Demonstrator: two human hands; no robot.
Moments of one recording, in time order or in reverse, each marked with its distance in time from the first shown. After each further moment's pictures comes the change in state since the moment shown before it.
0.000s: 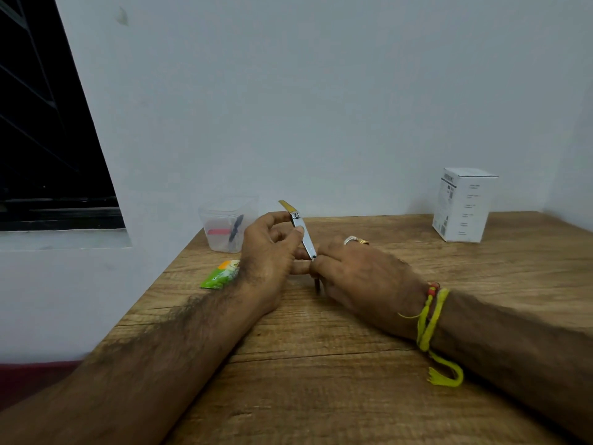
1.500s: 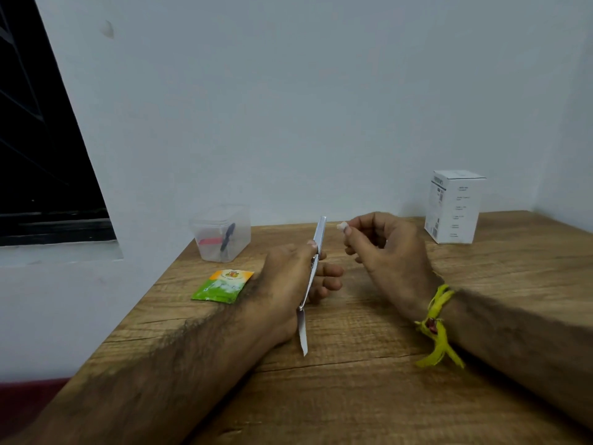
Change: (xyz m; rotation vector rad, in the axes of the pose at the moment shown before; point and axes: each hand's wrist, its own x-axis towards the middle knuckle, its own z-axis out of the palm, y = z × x) left_hand -0.031 0.021 0.025 -0.003 -0.127 -0.378; right_hand -0.008 0.017 -0.007 0.848 0.551 0.841
